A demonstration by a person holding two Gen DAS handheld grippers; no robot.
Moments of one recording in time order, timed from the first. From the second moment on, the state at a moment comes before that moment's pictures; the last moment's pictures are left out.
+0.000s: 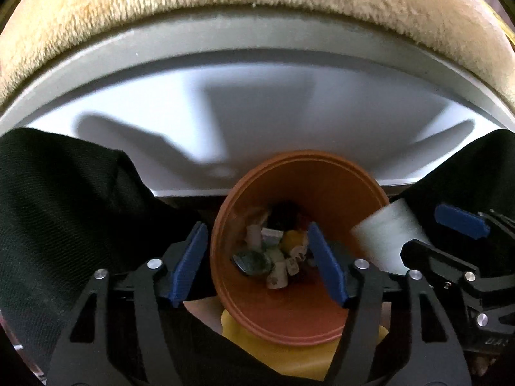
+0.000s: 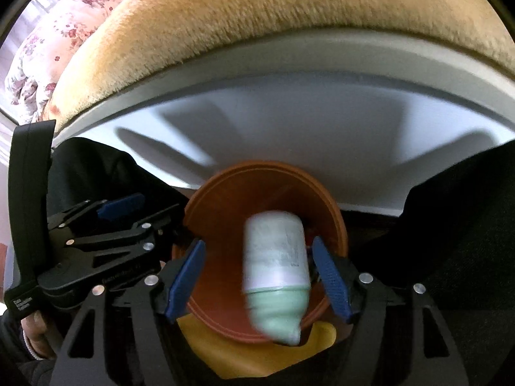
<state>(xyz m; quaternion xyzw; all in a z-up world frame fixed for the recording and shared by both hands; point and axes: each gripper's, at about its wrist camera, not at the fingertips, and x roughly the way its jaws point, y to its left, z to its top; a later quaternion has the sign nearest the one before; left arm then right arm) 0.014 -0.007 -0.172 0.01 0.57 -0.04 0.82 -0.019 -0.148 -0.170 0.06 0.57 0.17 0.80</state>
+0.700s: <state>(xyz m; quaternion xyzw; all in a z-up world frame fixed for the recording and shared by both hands) -0.008 0.005 -0.099 0.00 0.48 -0.05 0.88 -0.049 -0.193 -0.073 0.05 0.46 0.16 0.87</state>
